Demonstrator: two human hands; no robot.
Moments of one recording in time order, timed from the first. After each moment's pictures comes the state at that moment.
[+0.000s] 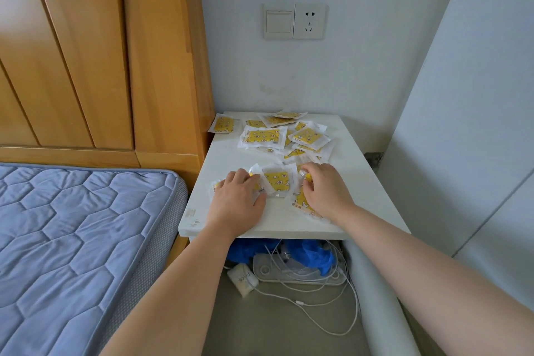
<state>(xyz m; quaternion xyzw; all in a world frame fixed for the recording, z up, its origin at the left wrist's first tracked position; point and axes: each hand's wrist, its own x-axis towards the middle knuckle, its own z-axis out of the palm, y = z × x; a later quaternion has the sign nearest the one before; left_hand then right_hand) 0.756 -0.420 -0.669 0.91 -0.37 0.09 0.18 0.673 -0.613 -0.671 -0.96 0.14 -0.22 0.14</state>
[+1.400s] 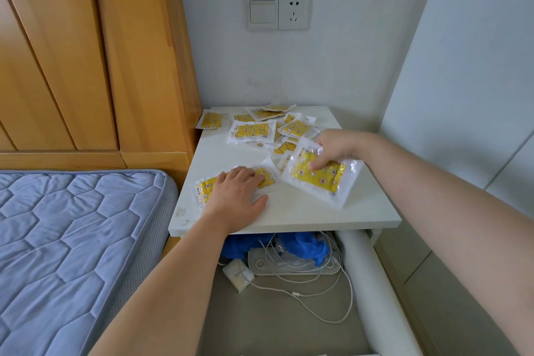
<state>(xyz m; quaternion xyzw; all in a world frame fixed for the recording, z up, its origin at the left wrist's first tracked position) 0.759 -0.426 -0.669 0.88 -0.45 0.05 0.12 0.678 -0.646 -0.567 -0.95 0.21 0.11 0.20</state>
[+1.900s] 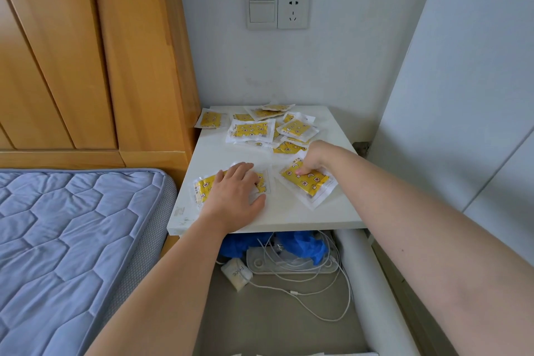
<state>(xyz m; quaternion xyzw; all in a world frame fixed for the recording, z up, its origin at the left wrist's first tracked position) 0.761 -0.425 -0.675 0.88 -0.45 0.08 0.15 0.701 -0.615 -0.590 -0.89 0.38 0.06 0.24</state>
